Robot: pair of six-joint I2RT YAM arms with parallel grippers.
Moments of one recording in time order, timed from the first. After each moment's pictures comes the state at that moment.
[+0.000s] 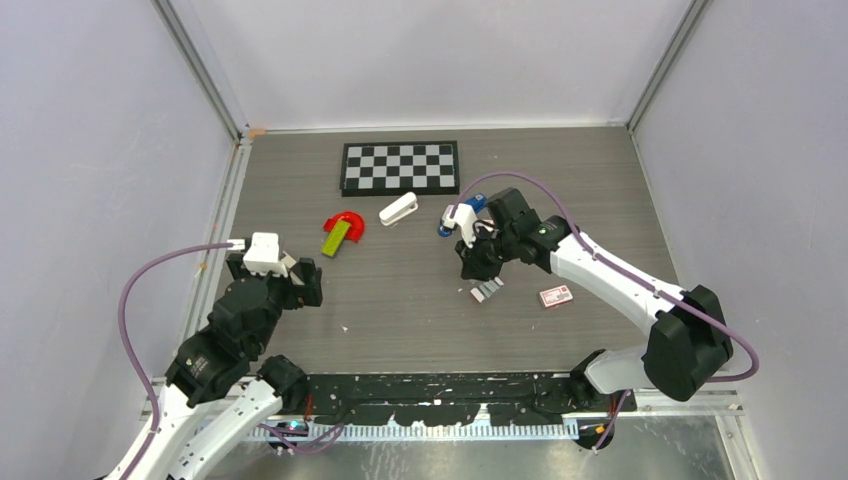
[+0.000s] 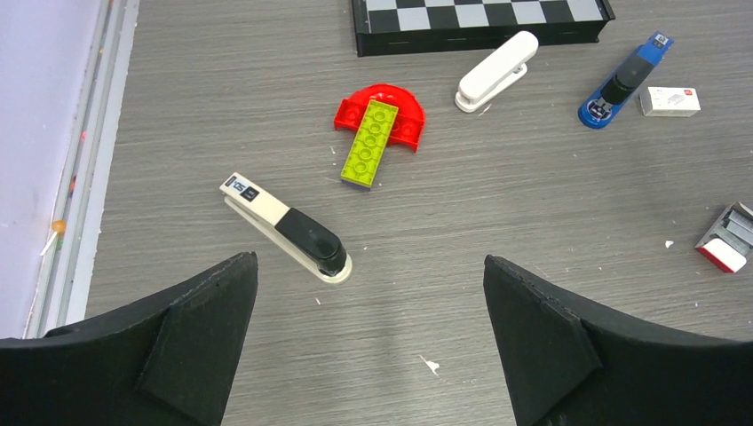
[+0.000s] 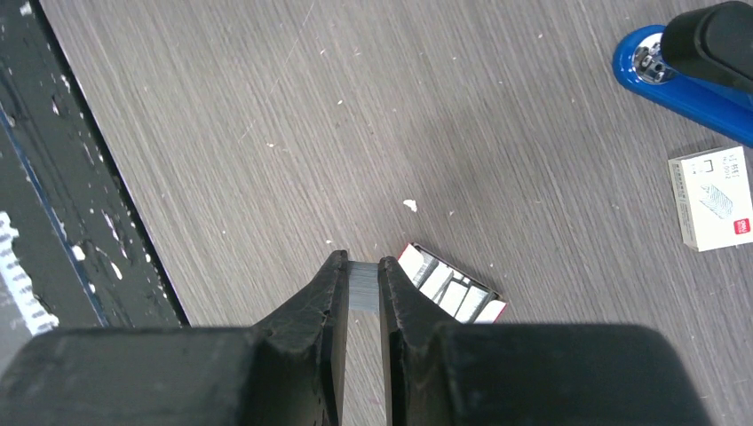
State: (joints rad) left arm -0.63 0.36 0.77 -0.75 -0.51 -0.20; right arm 0.63 1.36 1.02 -0.58 -0.43 -0.37
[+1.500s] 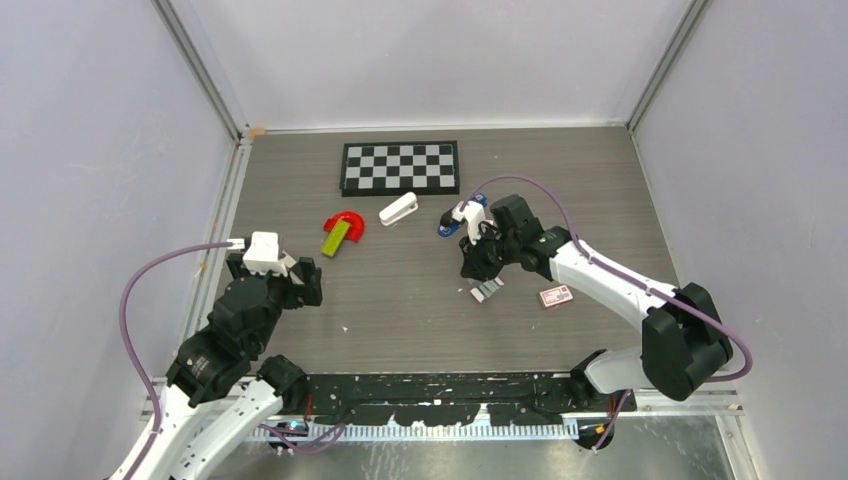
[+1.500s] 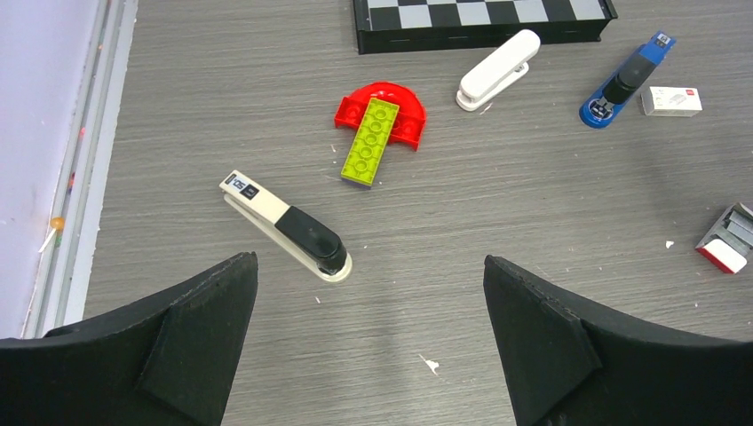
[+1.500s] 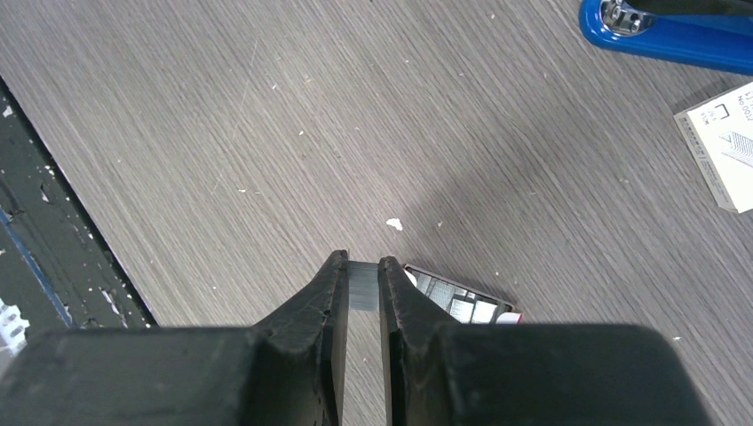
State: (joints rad) left arm -0.61 0.36 0.77 -0.75 -0.49 -0.20; right arm 0.58 1.36 0.89 -0.37 -0.41 -0.17
